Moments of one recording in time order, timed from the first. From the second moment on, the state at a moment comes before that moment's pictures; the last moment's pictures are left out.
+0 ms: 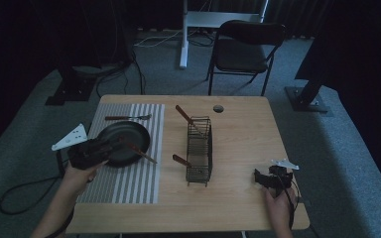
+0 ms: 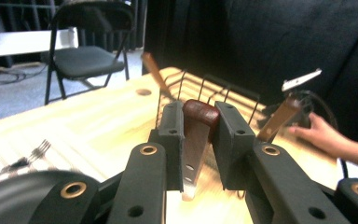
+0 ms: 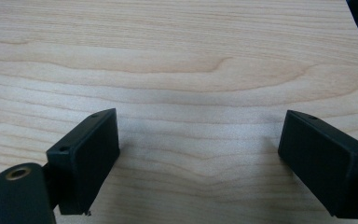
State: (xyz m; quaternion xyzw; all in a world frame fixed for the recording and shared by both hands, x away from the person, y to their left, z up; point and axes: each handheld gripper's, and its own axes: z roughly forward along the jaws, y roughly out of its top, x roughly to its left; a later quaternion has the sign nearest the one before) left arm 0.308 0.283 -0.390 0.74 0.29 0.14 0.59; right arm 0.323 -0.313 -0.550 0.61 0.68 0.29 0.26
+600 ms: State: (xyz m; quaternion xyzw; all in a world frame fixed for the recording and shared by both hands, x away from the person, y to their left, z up) left arm 0.290 0.311 -0.439 0.72 0.34 0.11 0.59; right arm 0.323 -0.313 -0.550 0.61 0.68 0.29 0.26
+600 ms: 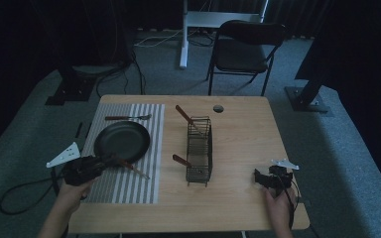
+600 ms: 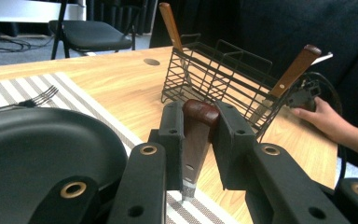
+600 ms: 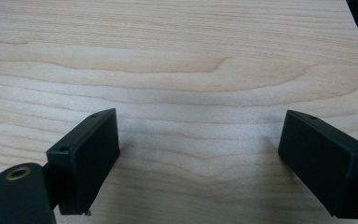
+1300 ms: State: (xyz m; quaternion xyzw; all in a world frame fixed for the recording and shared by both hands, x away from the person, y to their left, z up) left arm 0.275 0.367 -0.495 0.66 0.48 0.07 0.58; right arm 0.323 -0.313 -0.550 0.62 0.68 0.29 0.26
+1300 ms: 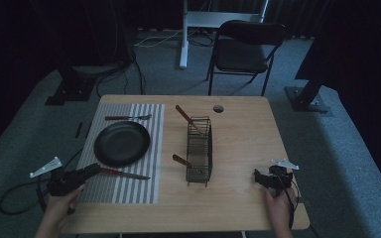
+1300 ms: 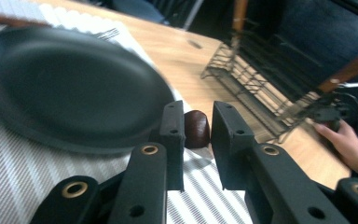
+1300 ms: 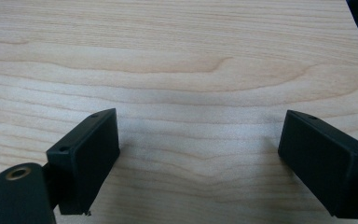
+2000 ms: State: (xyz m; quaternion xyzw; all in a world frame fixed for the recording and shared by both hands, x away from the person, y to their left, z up) left arm 0.290 0.382 -0.537 0.61 0.61 0.05 0.51; right arm 0.323 -0.313 -0.550 0.62 0.68 0.29 0.26
